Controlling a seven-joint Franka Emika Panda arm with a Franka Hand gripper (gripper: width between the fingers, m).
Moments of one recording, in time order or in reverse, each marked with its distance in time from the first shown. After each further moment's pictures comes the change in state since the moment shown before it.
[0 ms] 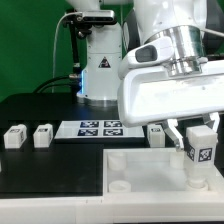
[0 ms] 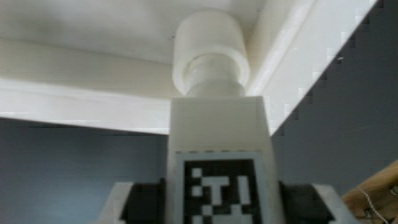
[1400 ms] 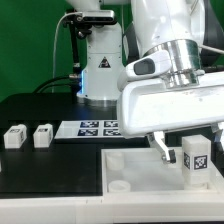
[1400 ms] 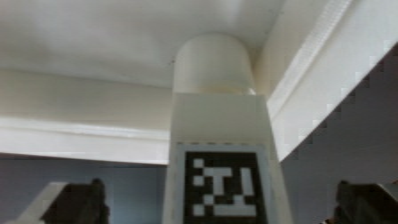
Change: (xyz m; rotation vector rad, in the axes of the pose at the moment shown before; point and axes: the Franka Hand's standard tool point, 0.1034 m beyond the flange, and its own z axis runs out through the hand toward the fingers) arm -0.010 0.001 0.011 -0.005 0.024 0.005
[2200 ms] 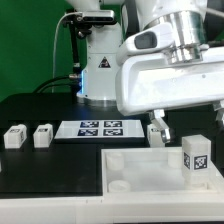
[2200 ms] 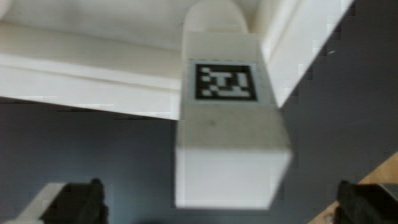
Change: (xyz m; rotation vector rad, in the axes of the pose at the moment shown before) arm 0.031 0.002 -0.029 0.020 -0.129 -0.010
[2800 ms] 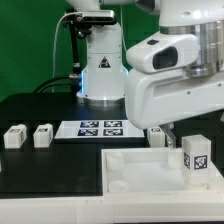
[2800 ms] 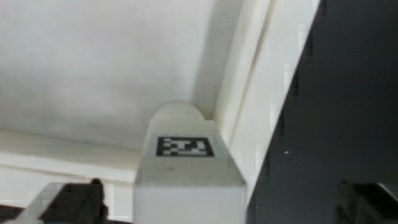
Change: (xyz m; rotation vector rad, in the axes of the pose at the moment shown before) arm -0.012 -0.007 0.016 0.107 -0.485 0.013
